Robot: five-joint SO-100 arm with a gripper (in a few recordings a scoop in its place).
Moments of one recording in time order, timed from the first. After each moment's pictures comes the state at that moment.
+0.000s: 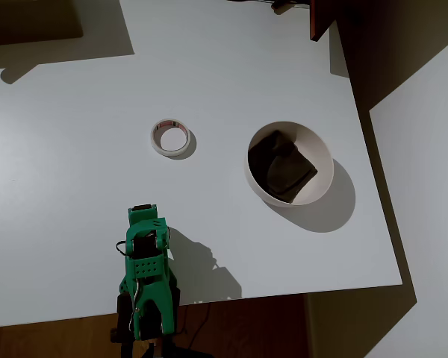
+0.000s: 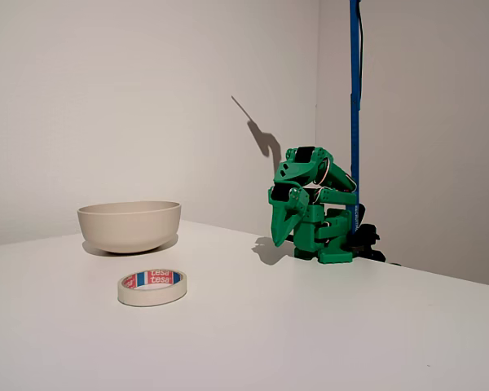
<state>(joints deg) -1.7 194.2 169.5 76.9 0.8</state>
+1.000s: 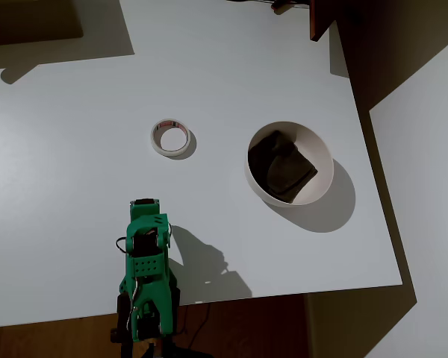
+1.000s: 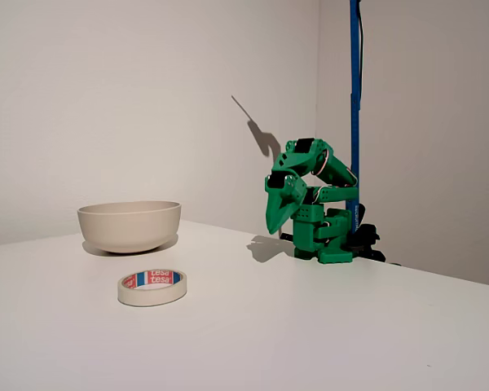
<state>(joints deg) 0.2 184.7 159.2 73.6 3.7</state>
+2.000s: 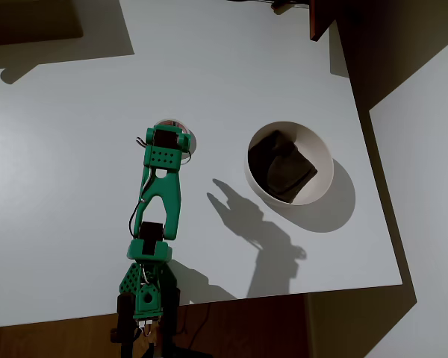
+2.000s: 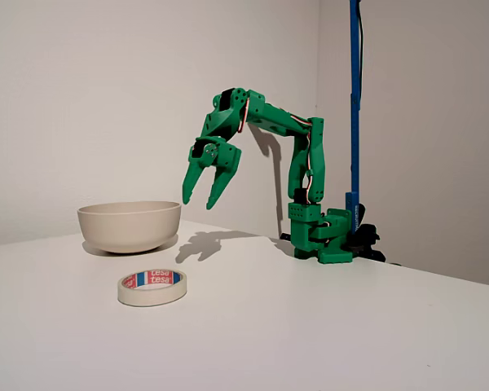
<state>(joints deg) 10.8 97.0 81.7 83.0 0.3</state>
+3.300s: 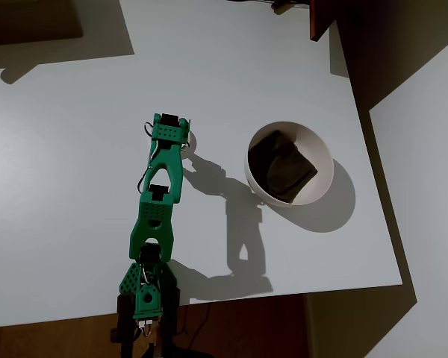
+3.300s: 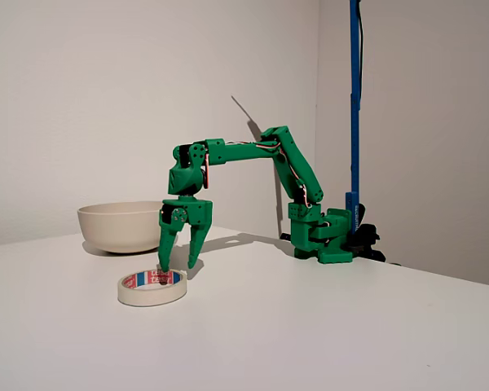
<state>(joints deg) 10.8 63.5 65.9 77.2 0.2</state>
